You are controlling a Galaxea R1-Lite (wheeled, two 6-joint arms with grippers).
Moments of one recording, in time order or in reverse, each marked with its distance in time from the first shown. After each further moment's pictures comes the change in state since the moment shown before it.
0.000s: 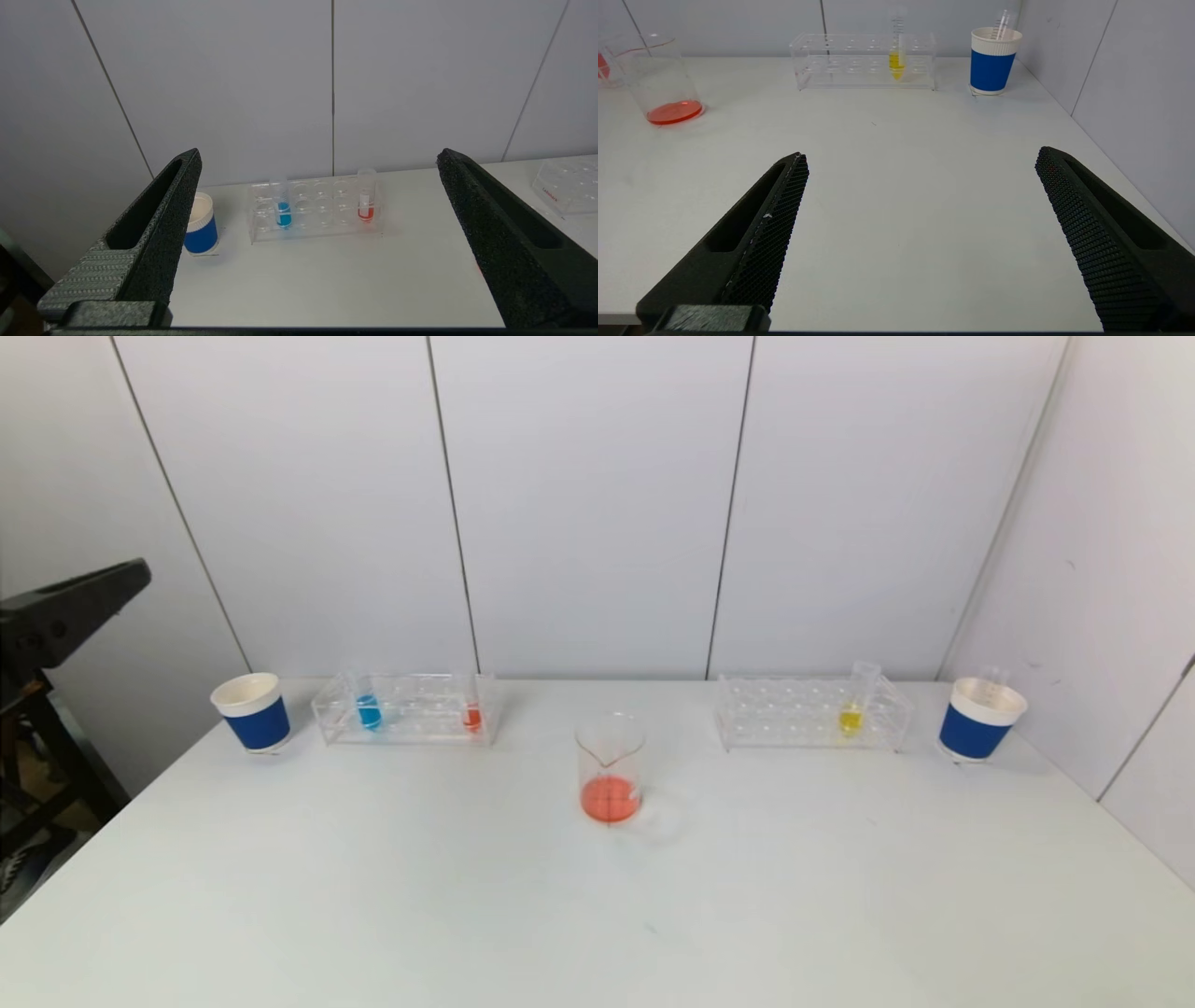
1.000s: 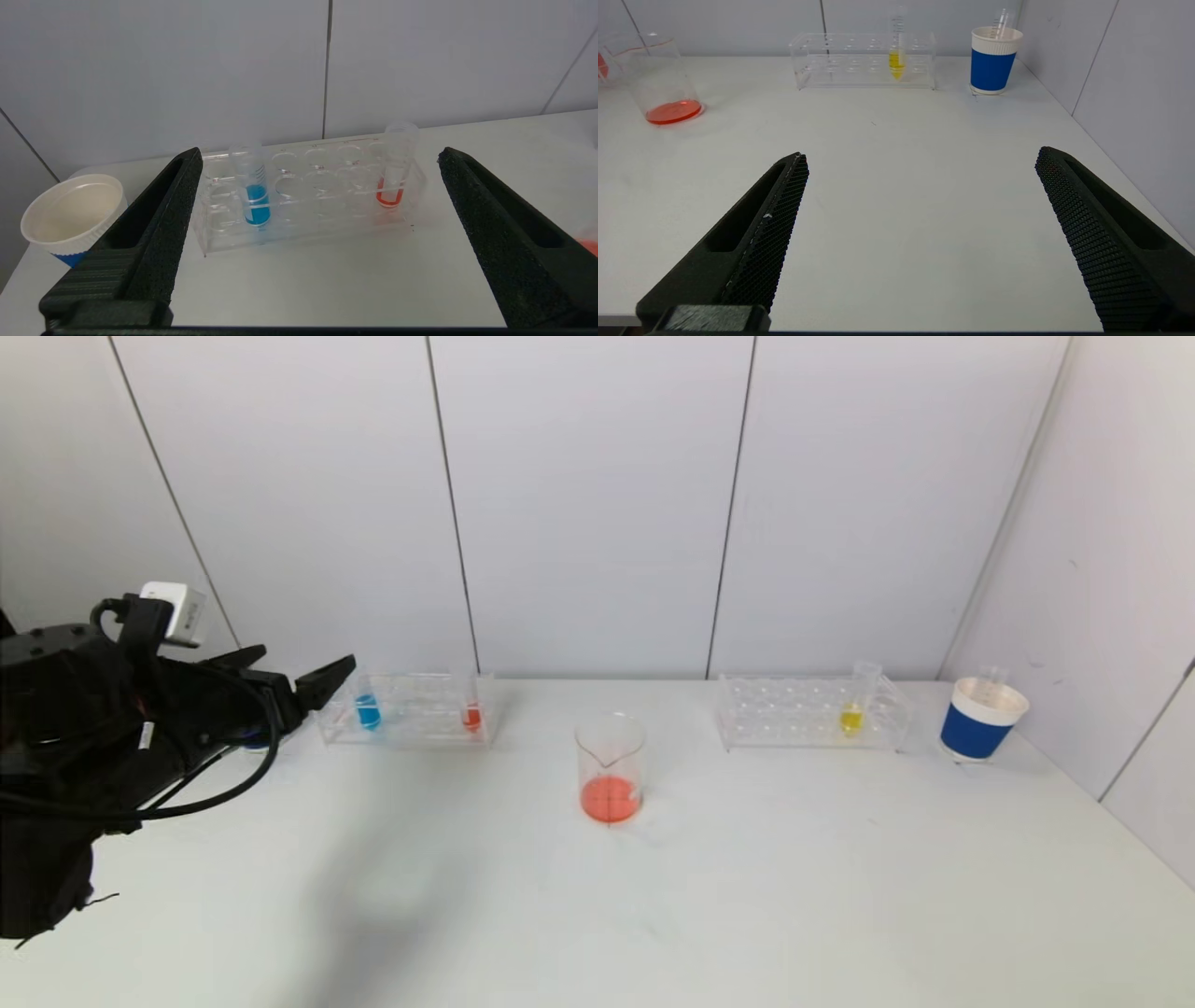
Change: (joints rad) left arm 0.118 0.757 0.193 -0.892 -0.243 -0.049; right arm 0.000 0.000 0.000 0.000 0.000 0.000
